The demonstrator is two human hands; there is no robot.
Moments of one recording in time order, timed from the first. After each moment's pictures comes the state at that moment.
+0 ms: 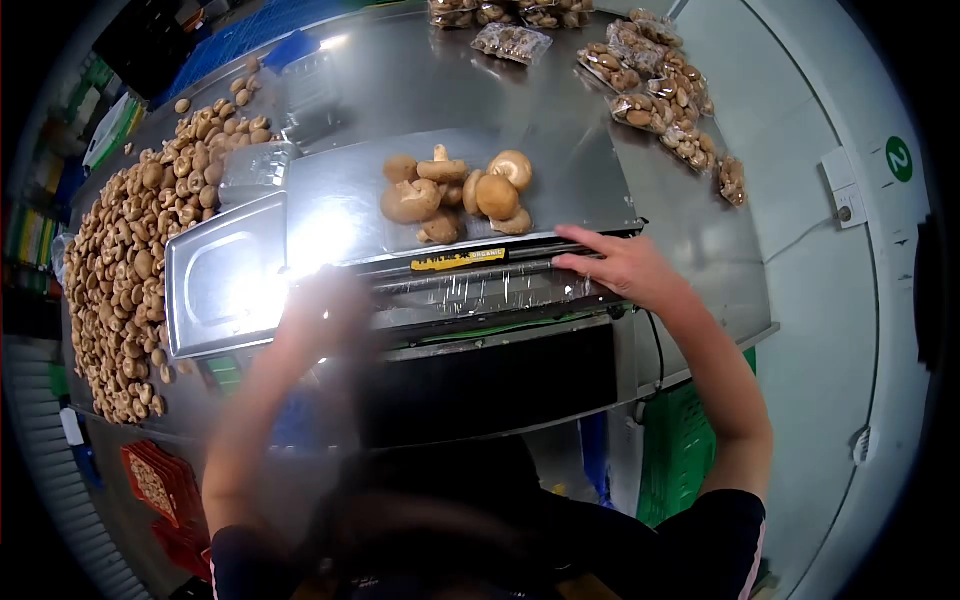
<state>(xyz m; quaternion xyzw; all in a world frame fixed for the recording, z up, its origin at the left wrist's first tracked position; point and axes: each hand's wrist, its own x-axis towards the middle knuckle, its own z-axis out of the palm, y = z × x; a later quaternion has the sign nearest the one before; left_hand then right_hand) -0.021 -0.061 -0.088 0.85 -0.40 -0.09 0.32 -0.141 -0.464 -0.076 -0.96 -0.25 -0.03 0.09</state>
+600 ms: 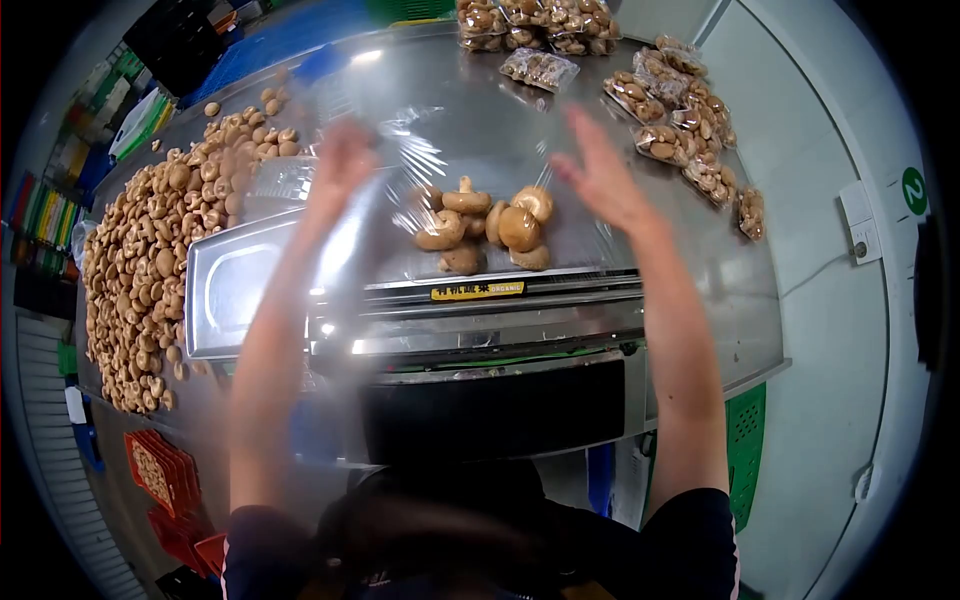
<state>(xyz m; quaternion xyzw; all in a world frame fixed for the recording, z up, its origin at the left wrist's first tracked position) 0.132 -0.116 -0.102 0.75 -0.26 -0.04 0.61 -0.002 -0.454 -0.068 -0.94 -0.05 -0.19 0.28</state>
